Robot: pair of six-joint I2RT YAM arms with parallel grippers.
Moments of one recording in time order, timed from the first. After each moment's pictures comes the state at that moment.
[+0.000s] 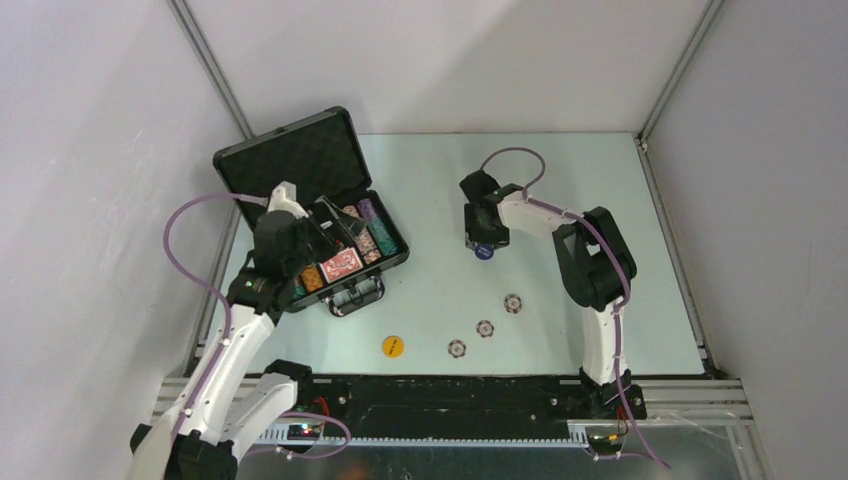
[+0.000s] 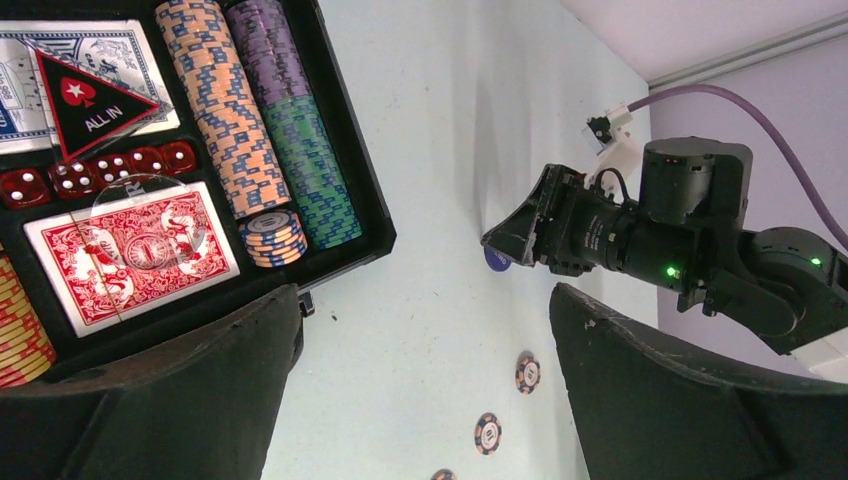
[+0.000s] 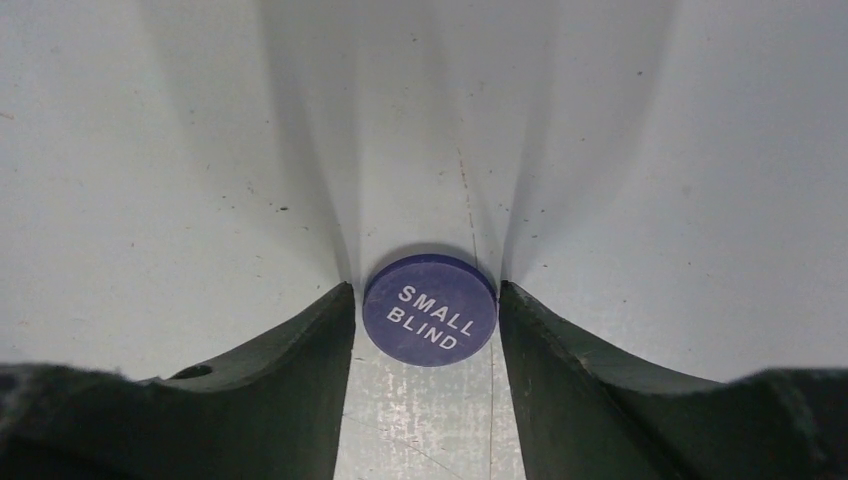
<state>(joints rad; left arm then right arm) -0.22 0.83 0.74 -0.32 0.11 -0.75 0.55 2.05 1.47 -0.62 0.18 0.48</state>
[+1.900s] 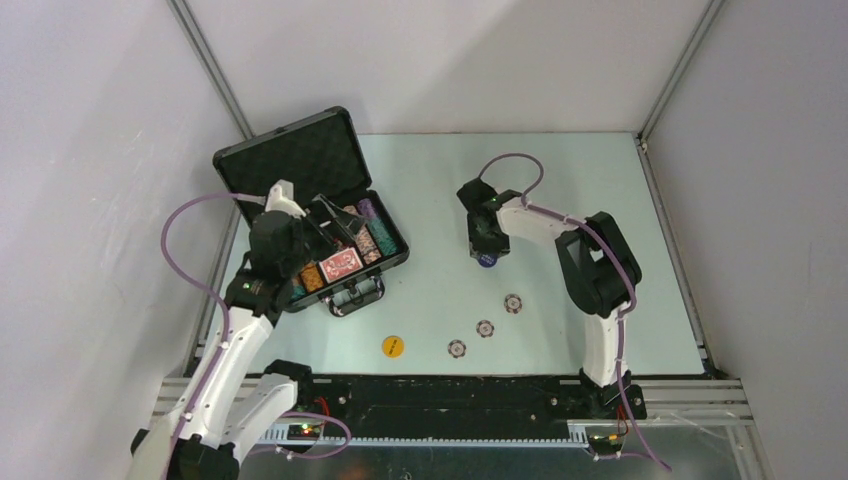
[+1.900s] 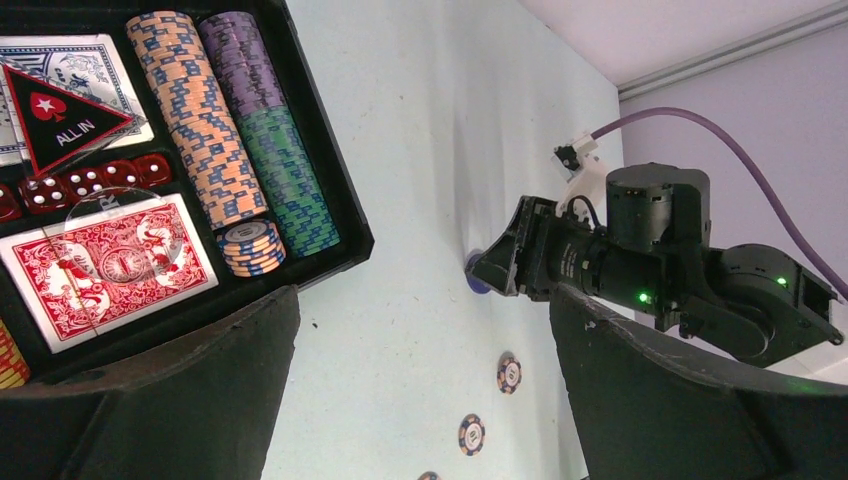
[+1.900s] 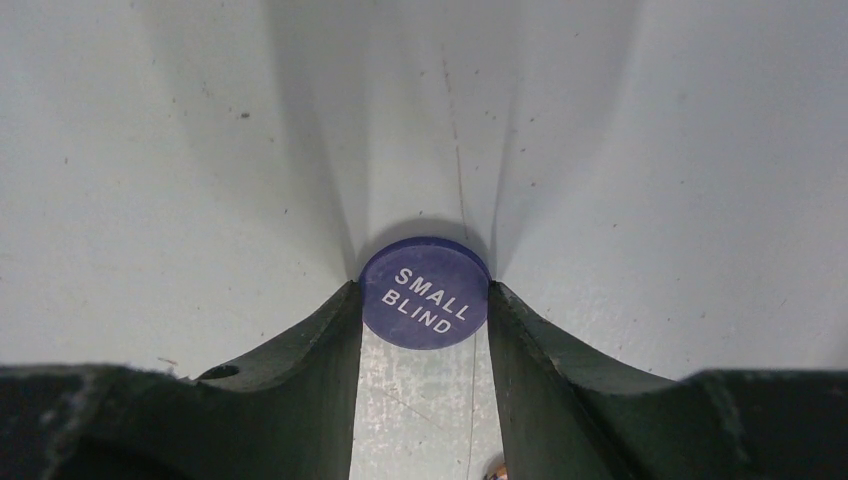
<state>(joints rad) -0.20 0.82 0.74 -0.29 0.15 -0.77 0.58 1.99 1.40 -0.66 0.22 0.49</state>
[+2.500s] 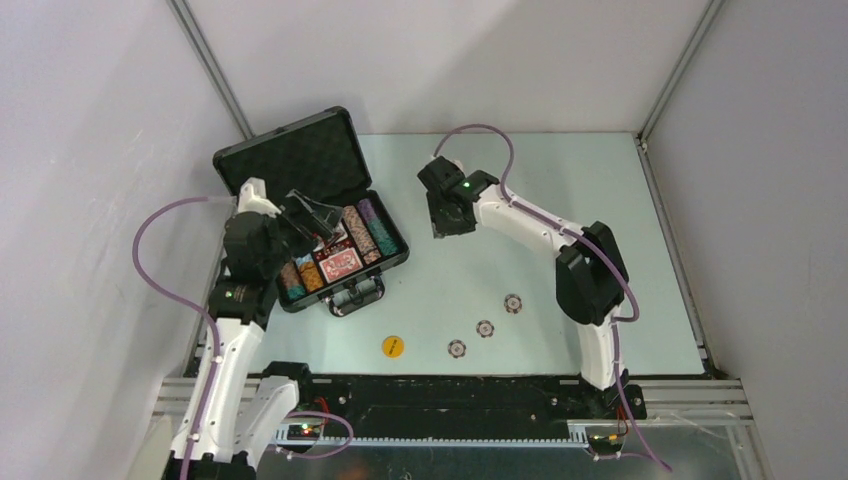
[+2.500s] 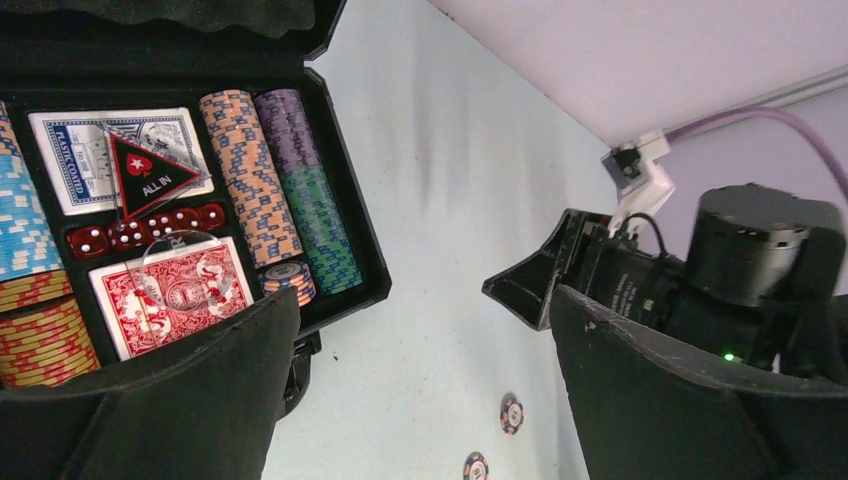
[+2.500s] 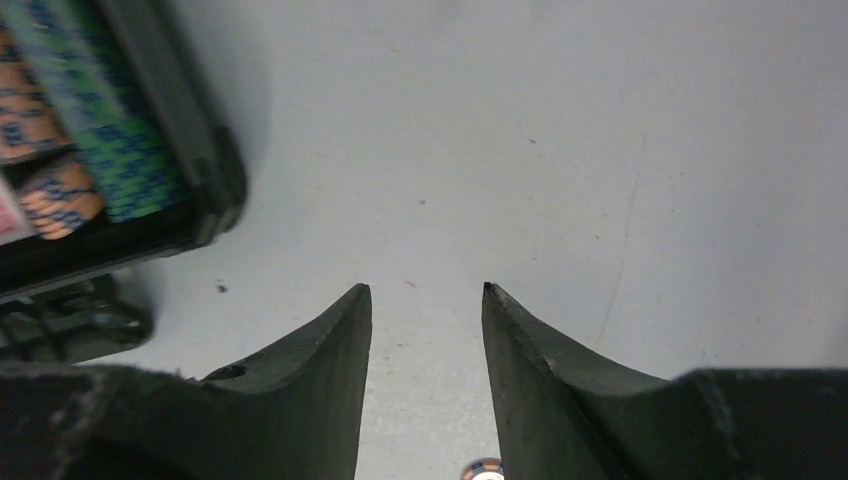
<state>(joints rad) -0.05 0.76 0.78 -0.33 0.20 -0.74 0.75 1.99 1.72 -0.82 0.23 0.48</state>
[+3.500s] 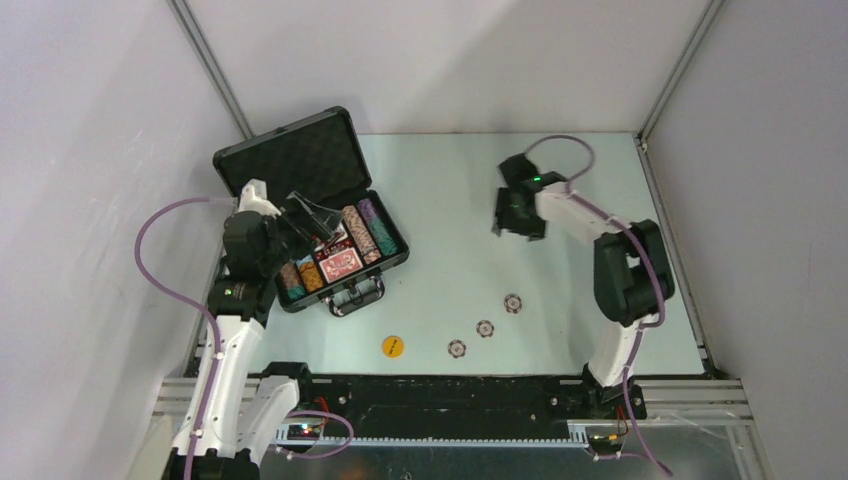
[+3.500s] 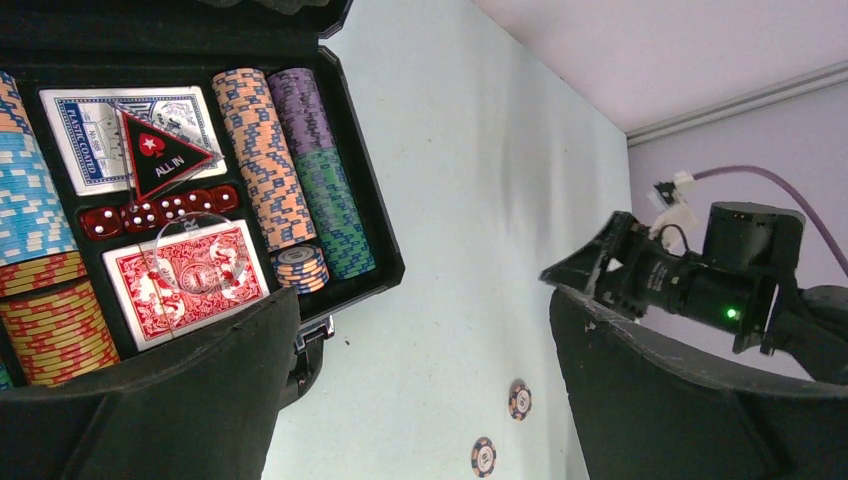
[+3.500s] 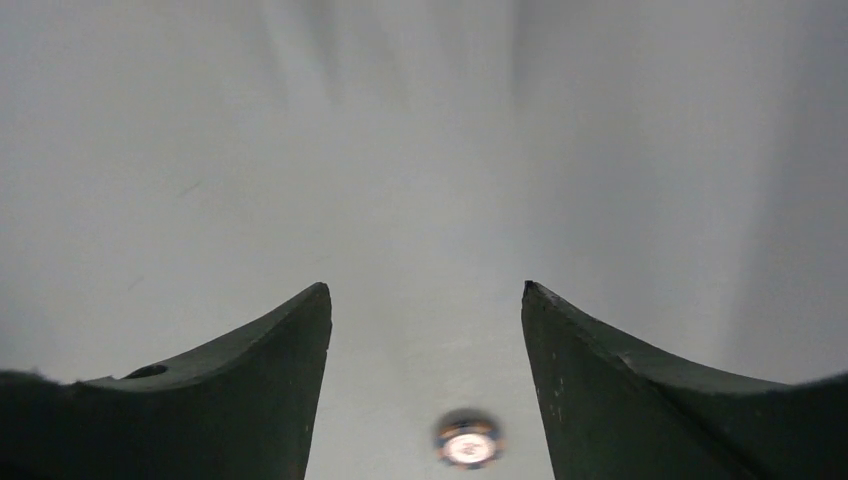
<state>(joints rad) -0.01 0.77 0.78 -0.37 0.24 -0.71 0.49 1.87 1.44 -0.73 0.19 0.53</state>
